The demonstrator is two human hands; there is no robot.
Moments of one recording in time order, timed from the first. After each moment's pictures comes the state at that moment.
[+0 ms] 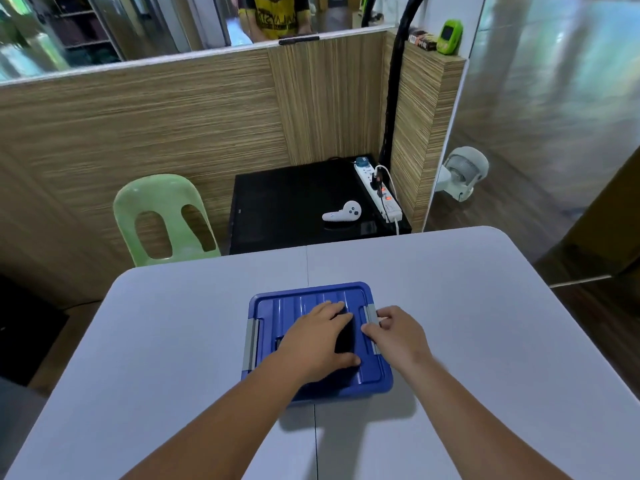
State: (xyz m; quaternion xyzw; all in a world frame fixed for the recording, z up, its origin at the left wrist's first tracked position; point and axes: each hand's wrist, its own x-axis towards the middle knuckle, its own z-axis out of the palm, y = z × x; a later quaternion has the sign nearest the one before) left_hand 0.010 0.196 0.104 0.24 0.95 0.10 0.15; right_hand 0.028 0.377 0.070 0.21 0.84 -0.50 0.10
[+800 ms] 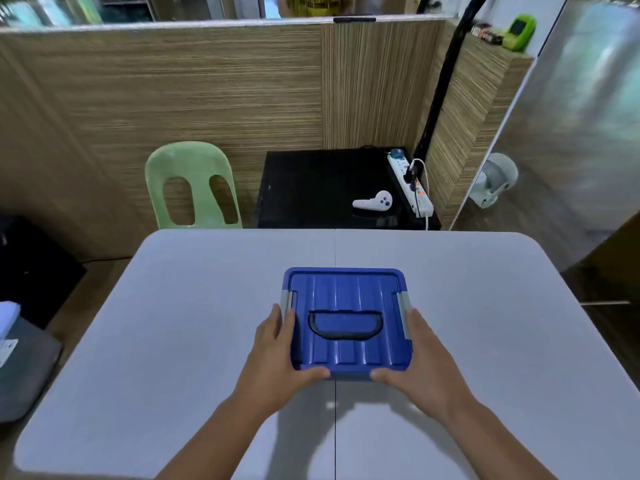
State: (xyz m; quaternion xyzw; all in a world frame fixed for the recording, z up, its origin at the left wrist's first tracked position) left_hand 0.095 0.082 0.071 0.02 0.94 0.32 0.08; right_hand 0.100 0.360 0.071 0.03 0.91 -0.40 0.10
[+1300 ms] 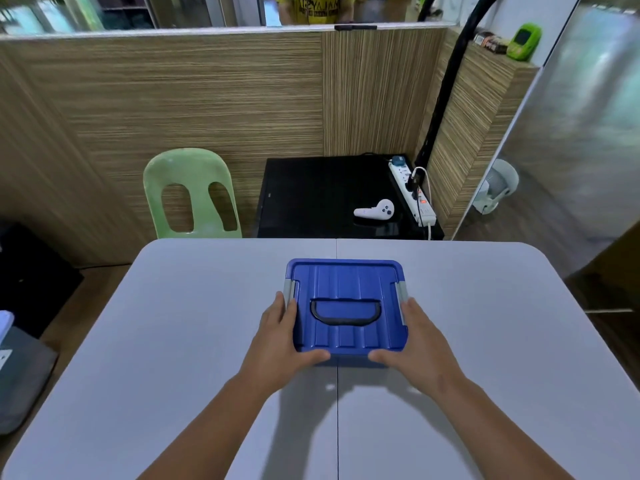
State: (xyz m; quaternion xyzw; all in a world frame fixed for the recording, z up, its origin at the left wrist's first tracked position) left_hand 0.036 0.081 0.074 0.02 0.95 0.31 0.08; right_hand 0.046 0.352 0.085 0.01 0.92 -0.39 0.08
